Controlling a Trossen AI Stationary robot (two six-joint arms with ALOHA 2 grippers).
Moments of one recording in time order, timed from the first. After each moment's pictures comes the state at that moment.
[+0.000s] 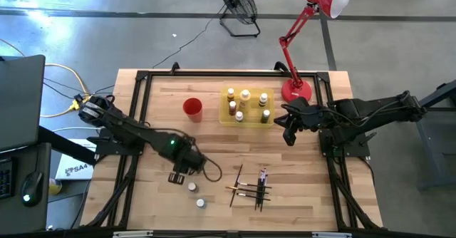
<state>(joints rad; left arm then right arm) -0.37 1.57 1.19 -1.03 -0.04 -0.16 0.17 0.99 1.00 -0.68 0.36 0.61</state>
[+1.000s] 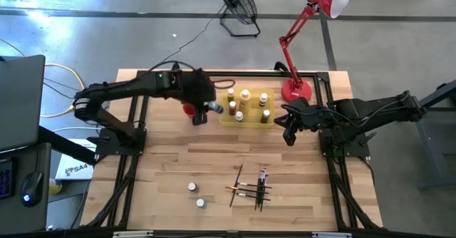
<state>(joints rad) 0.23 1.45 1.47 -0.91 -0.02 0.16 0.17 0.99 1.00 -0.69 0.36 0.60</state>
